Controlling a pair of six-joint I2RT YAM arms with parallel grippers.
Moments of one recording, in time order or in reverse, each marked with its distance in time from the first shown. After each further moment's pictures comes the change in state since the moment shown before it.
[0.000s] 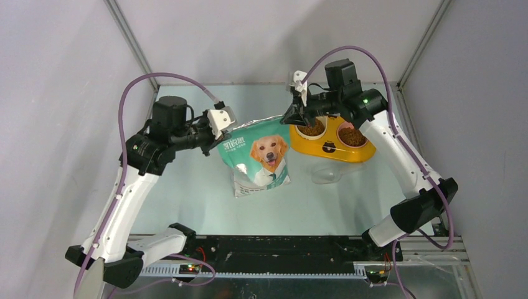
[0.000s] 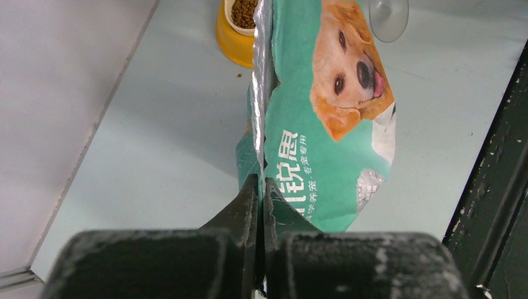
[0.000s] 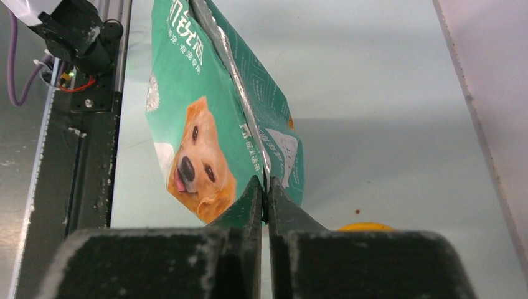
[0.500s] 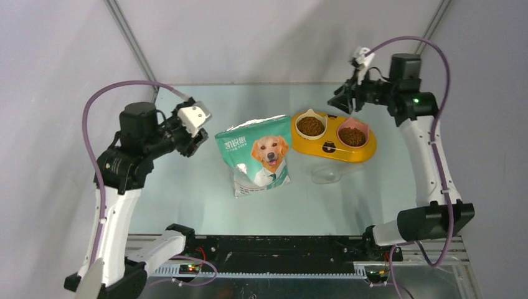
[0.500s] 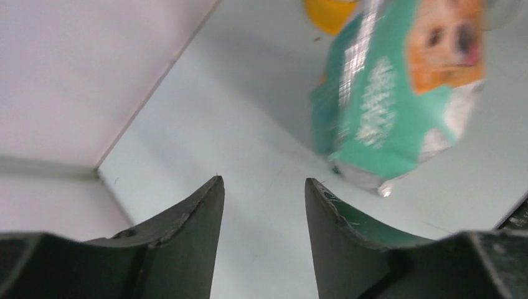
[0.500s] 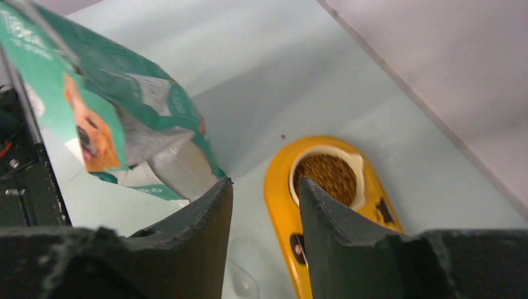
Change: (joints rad) left arm 0.106 -0.070 0.092 -0.105 -0.111 0.003; right arm -0.351 -0.098 -0.047 0.036 -0.010 0.155
